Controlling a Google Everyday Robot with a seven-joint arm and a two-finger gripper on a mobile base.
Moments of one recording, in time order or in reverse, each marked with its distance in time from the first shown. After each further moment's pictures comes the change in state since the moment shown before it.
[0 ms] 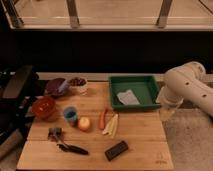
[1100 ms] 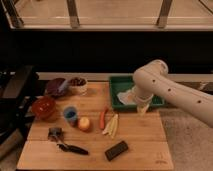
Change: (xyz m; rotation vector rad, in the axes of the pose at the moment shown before) arm -0.139 -0.023 0.027 0.001 -0.099 -0.663
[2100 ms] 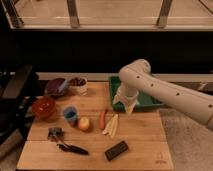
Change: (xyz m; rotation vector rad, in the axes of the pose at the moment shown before) arm -0.034 -0.045 0.029 -0.022 -0.084 -0.154
